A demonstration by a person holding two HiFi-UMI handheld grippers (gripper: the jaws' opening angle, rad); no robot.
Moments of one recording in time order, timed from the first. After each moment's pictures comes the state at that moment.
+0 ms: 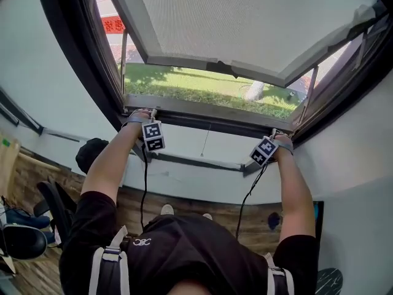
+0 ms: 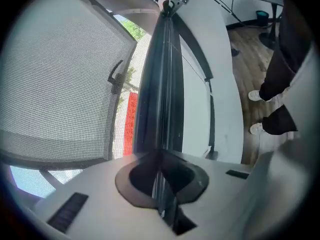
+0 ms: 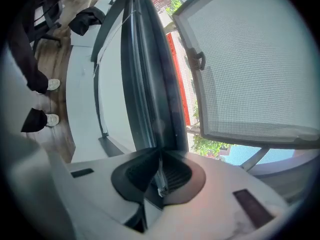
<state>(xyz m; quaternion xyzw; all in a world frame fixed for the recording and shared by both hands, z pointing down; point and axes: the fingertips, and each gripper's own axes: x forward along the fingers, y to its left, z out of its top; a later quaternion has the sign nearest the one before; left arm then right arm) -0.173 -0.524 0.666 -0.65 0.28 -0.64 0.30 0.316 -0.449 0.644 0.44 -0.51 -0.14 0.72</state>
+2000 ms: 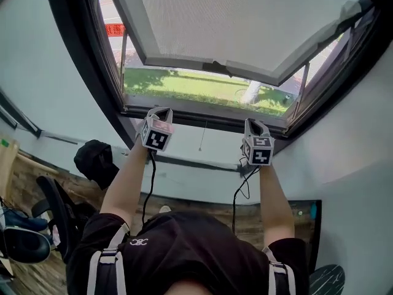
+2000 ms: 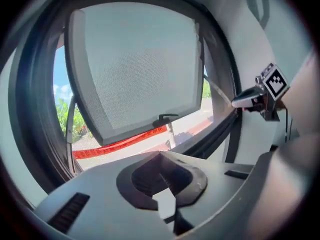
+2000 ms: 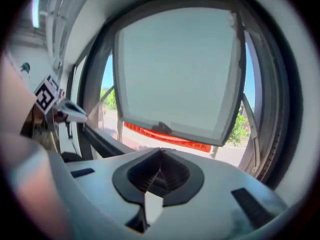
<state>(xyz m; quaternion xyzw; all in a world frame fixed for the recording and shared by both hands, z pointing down) -0.101 -0.470 0.546 -0.83 0.50 -0.25 -0.02 0.187 -0.427 0.531 0.63 -0.76 0.05 0.18</state>
